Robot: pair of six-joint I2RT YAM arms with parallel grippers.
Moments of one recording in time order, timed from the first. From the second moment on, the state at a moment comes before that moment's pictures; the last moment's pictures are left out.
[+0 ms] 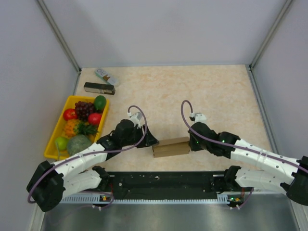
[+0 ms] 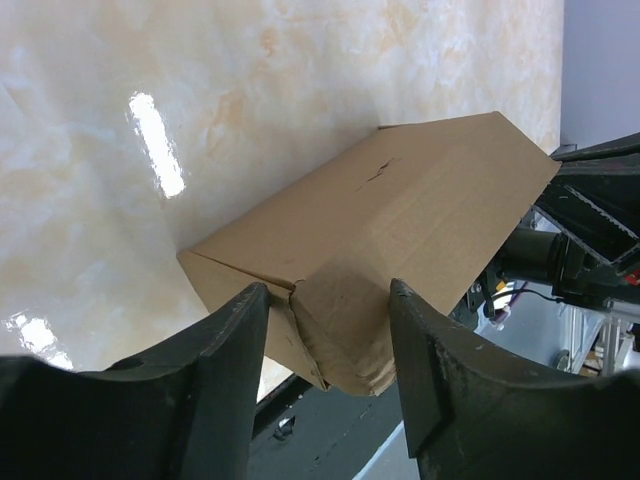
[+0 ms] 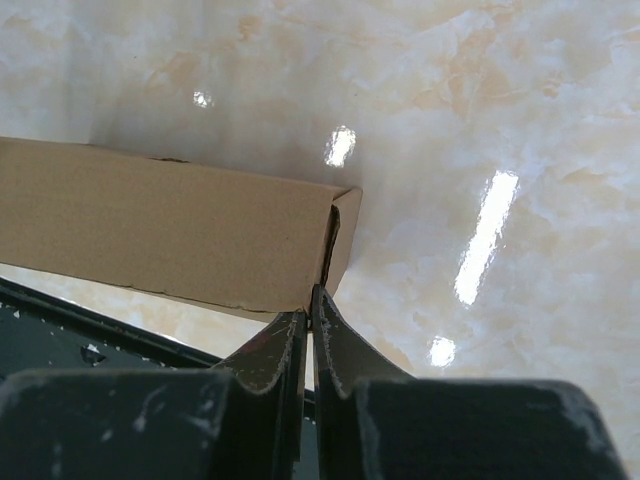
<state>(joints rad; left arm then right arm) -0.72 1.03 0.49 -0.04 0.27 -0.84 0.96 0.98 0.71 -0.63 0.29 0.66</state>
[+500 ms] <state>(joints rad) -0.72 0.98 0.40 0.06 0.27 -0.86 0.96 0.95 0.71 -0.64 0.24 0.65</state>
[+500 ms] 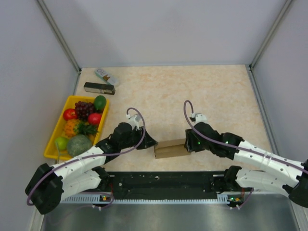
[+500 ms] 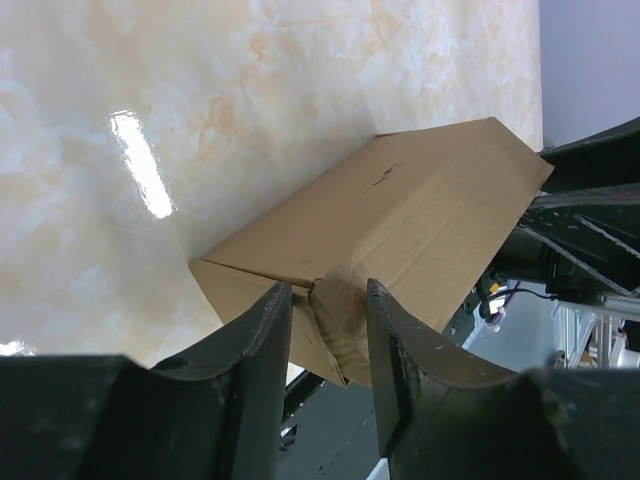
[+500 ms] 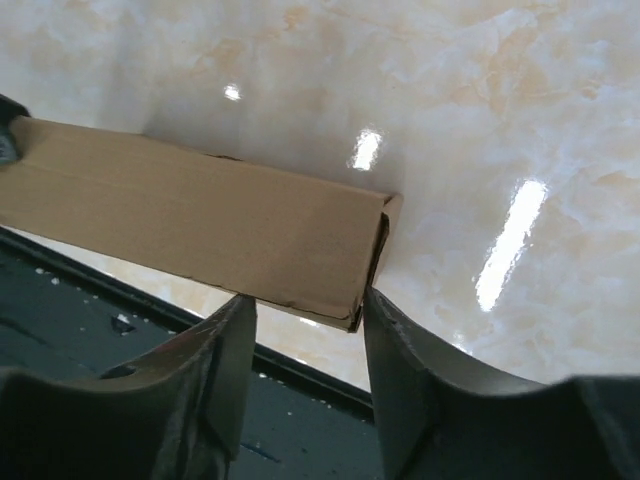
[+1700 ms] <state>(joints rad) -0.73 0.96 0.40 0.04 0.23 -0.81 0.42 0.83 0.41 -0.31 -0.56 0.80</state>
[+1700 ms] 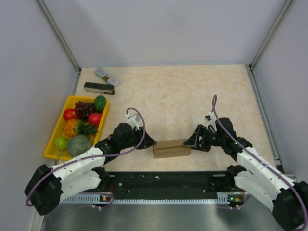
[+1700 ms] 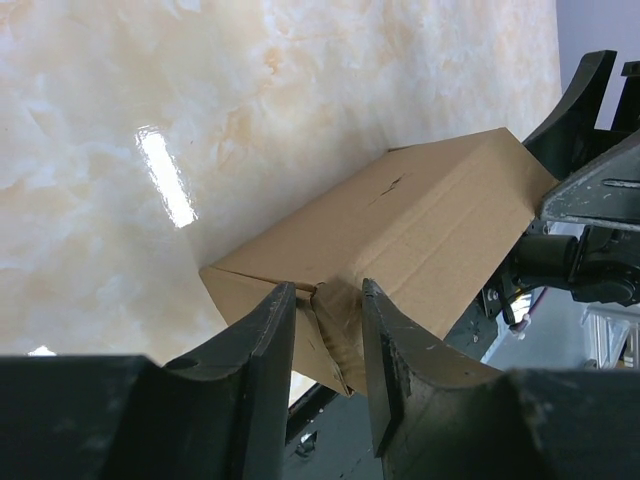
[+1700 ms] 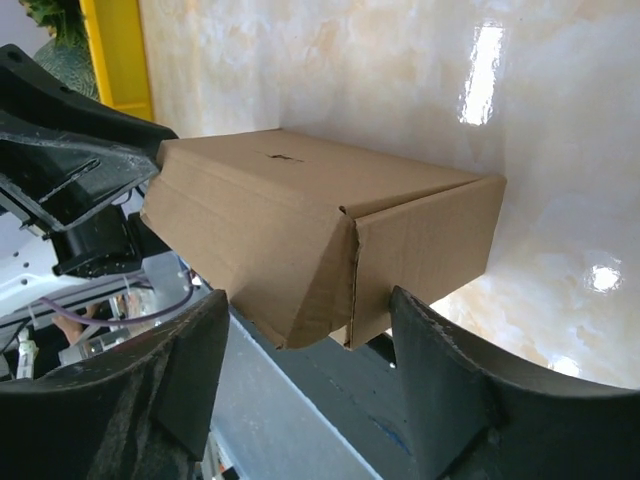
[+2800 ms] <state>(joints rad) -0.74 0.85 0.39 -0.03 0.35 -0.80 0.35 0.85 0.31 -0.11 -0.63 0.79</state>
